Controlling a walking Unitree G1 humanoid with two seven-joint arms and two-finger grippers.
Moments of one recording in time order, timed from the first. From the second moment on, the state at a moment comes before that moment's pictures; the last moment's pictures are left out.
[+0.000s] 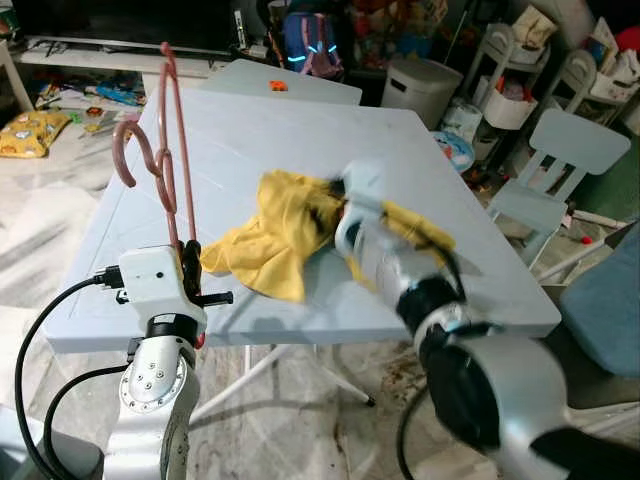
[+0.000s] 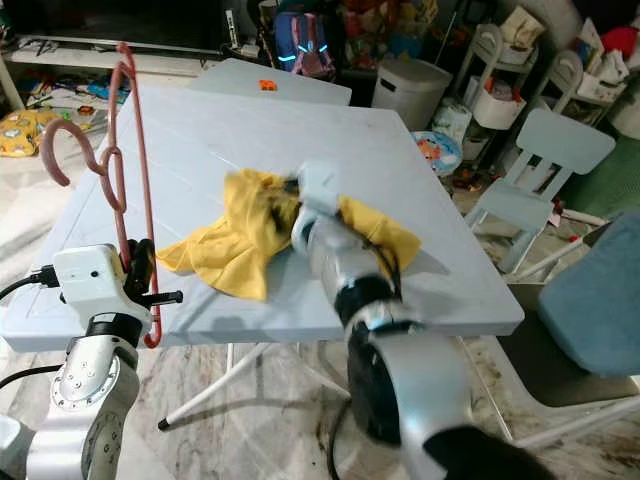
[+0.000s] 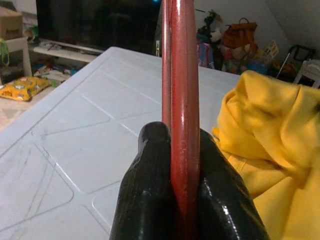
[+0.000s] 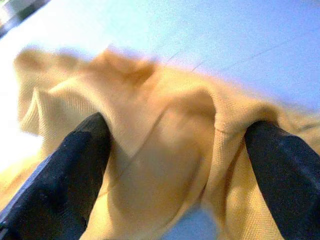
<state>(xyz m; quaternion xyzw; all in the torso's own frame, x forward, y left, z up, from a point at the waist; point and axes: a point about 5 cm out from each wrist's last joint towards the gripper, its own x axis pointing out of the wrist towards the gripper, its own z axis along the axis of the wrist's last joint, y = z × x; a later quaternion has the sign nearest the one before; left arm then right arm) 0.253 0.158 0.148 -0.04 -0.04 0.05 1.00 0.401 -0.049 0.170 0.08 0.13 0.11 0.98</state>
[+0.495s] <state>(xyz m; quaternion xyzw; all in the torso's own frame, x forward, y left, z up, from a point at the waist) 0.255 0.163 0.128 -0.02 -0.02 0.05 1.00 0.392 -0.098 0.130 -0.05 0.12 0.10 0.99</state>
